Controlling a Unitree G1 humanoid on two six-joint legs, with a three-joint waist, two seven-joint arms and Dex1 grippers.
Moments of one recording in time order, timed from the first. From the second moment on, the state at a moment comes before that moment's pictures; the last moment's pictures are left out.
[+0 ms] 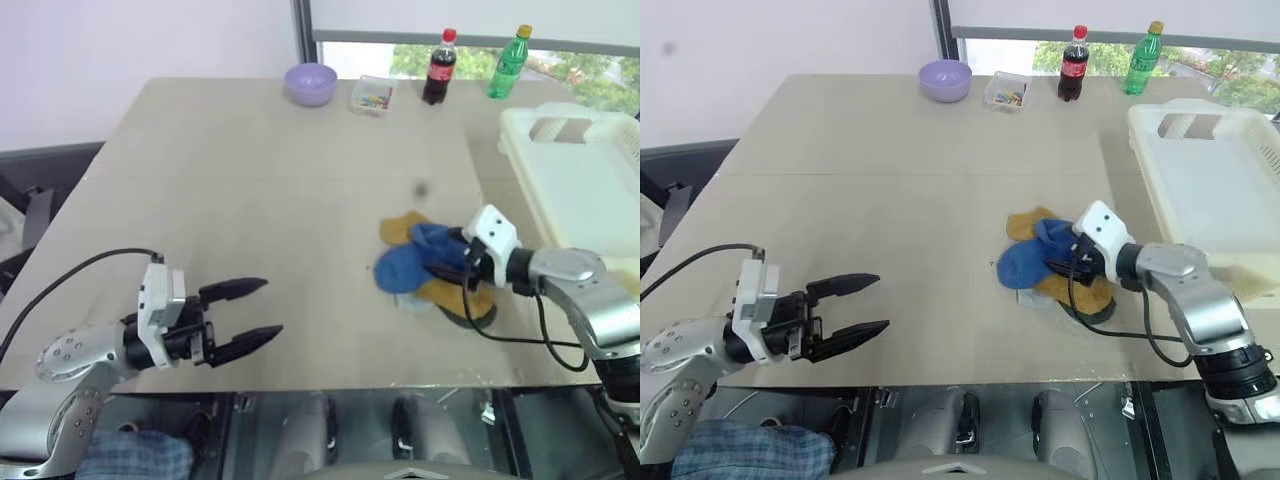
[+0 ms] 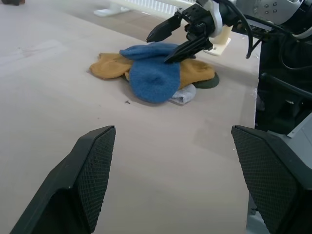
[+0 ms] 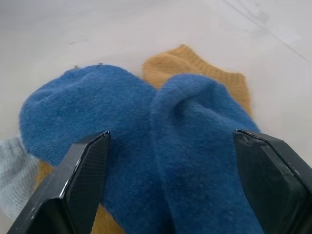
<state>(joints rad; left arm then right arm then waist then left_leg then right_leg) 0.24 0.79 0.34 -0.44 -0.75 0.34 -1.13 -0.36 -0.69 0.12 -0.22 0.25 0.57 0.78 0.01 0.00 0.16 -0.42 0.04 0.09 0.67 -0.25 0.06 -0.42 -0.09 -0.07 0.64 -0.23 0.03</state>
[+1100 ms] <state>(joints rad) 0.23 0.76 0.33 -0.41 -0.72 0.34 -1.12 -0.64 -0.32 0.42 -0.28 0.19 0.80 0.71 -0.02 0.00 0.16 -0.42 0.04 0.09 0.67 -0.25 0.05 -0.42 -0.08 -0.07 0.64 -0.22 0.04</state>
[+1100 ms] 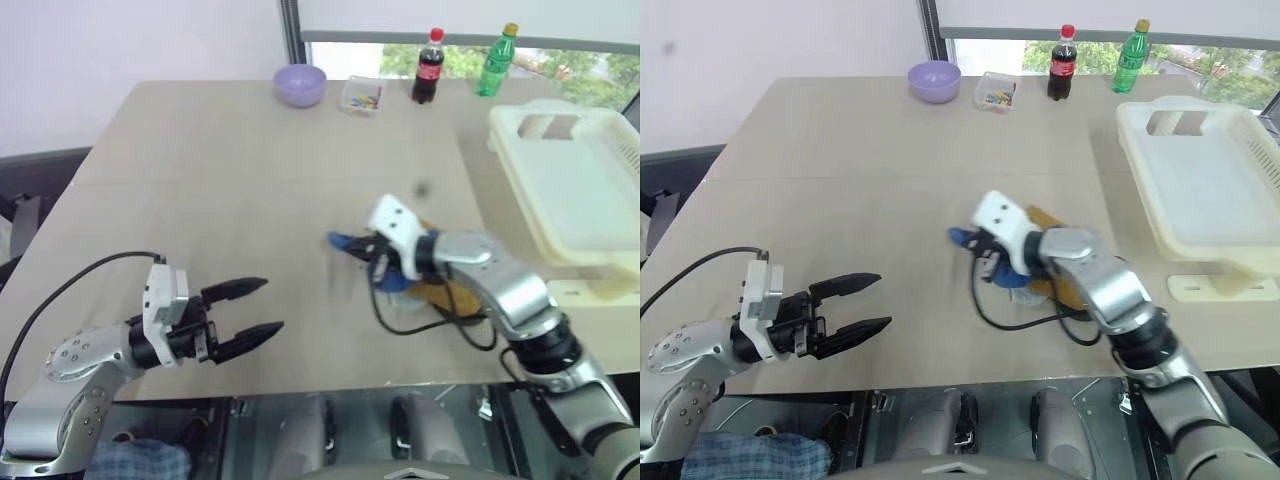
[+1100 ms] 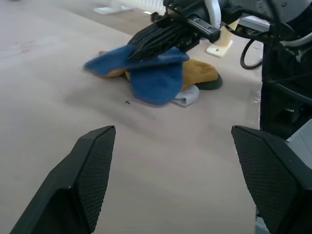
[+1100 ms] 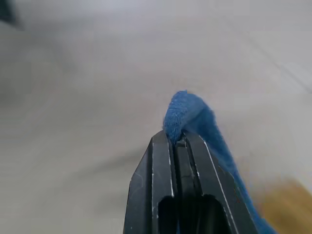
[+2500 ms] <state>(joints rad) 0.21 0.76 0.38 -0.34 -0.71 0.32 -1.13 -0.58 -0.36 0.45 -0.23 0.13 0.81 0.71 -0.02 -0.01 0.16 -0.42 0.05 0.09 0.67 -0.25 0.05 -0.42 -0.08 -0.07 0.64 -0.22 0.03</state>
